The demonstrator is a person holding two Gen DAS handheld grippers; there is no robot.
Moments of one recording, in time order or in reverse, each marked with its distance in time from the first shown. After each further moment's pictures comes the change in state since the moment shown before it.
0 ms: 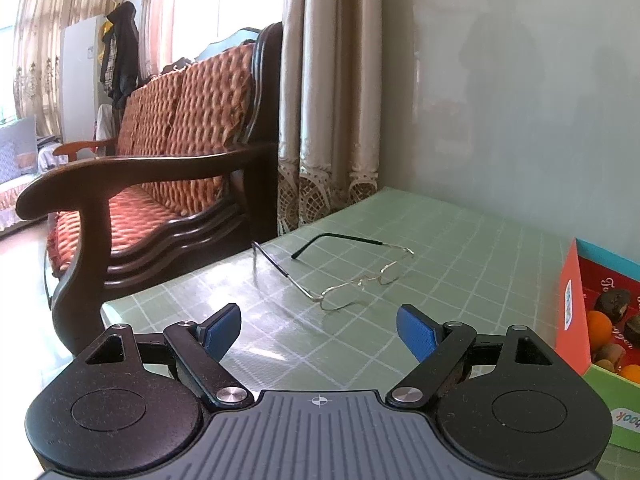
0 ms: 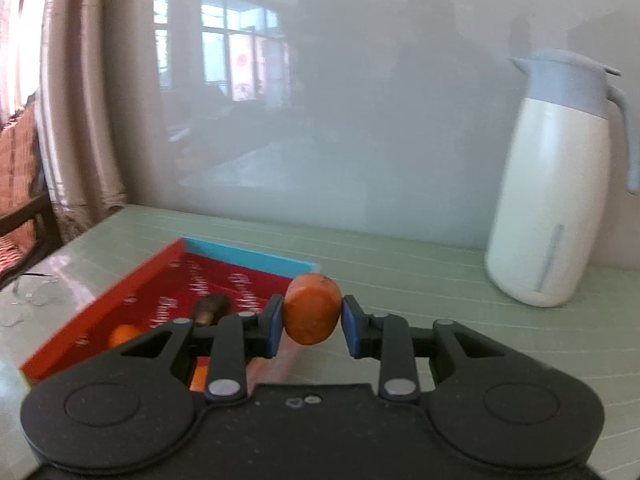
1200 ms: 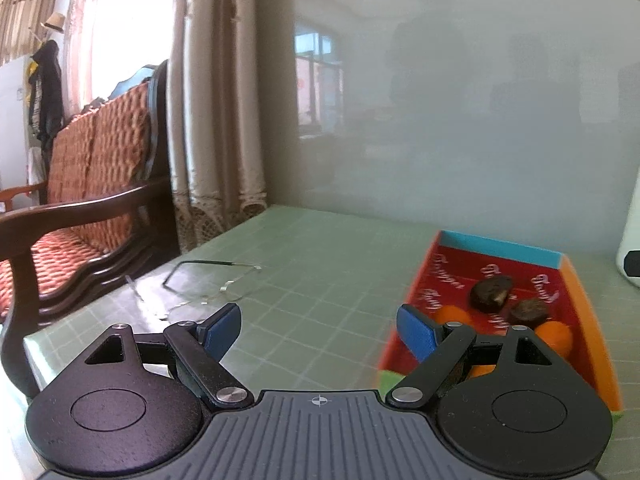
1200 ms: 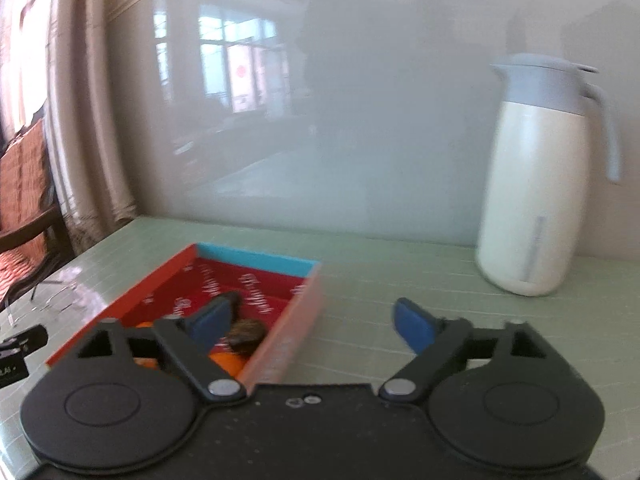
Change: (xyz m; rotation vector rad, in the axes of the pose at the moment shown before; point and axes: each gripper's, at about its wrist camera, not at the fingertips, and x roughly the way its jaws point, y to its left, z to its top) left arm -0.046 -0.107 -0.002 0.132 -0.056 -0.195; right arm -0.036 -0.018 -0.004 0.050 -0.034 -0.017
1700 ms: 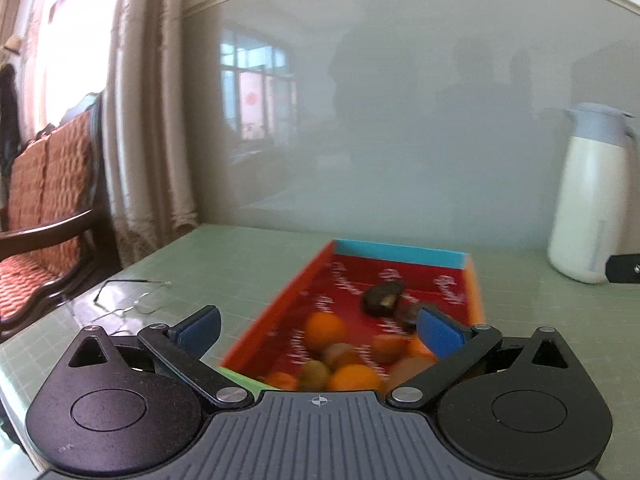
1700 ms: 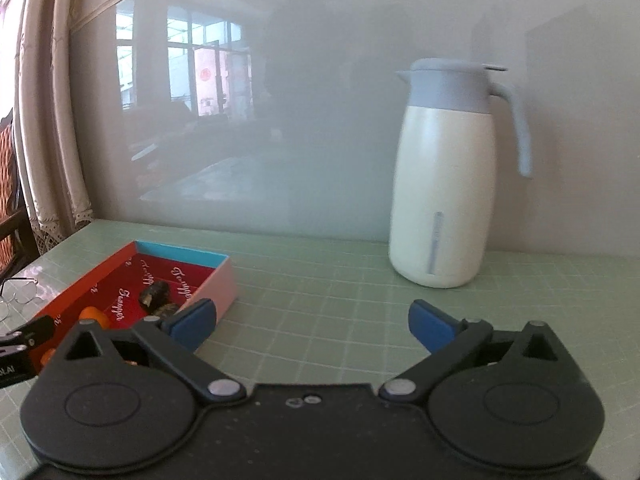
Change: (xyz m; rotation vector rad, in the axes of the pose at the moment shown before) left arm -0.036 -0.078 -0.003 0.078 -0.042 -0.128; right arm -0.040 -0.055 -0.010 -0.002 -0.009 -0.105
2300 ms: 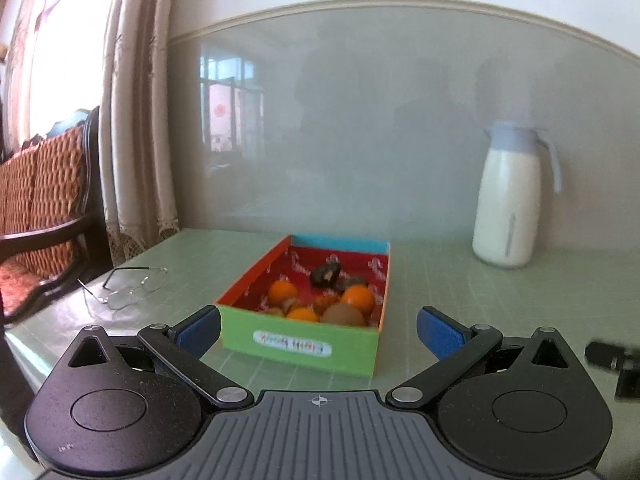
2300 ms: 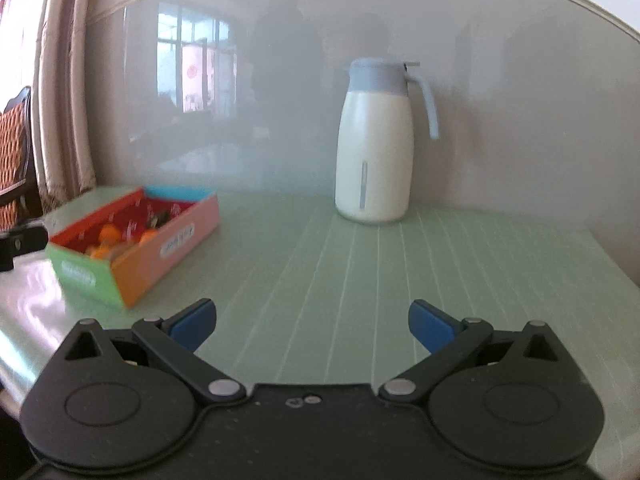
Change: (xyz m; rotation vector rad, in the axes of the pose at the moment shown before) left arm -0.127 0.000 -0.028 0.018 -0.033 -0.090; right arm -0.130 -0.024 -0.086 -0.026 0.009 -0.068
